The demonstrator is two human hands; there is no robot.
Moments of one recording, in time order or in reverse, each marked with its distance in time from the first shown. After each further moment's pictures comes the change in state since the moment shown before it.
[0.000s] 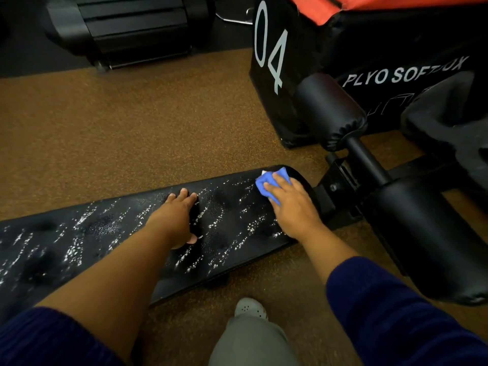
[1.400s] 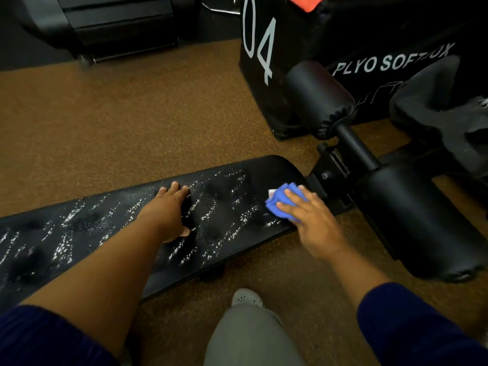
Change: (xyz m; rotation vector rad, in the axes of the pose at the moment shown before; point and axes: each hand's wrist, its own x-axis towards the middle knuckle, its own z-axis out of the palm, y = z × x) left_hand 0.003 -0.002 0.005 0.001 0.016 0.008; right_hand -0.072 0.040 -0.015 0.058 0.019 -0.080
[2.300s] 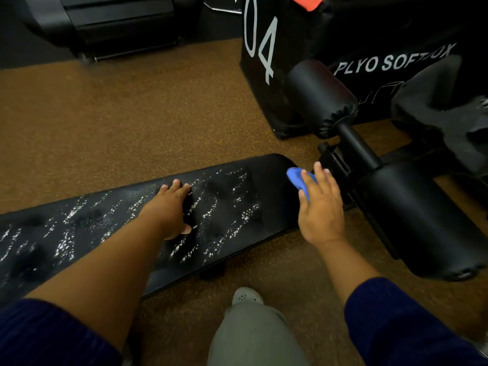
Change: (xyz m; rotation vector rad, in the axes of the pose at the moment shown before) left_hand -0.003 0.003 -0.003 -0.006 -0.016 0.004; right_hand 0.019 -0.029 -0.016 -0.067 0.233 0.342
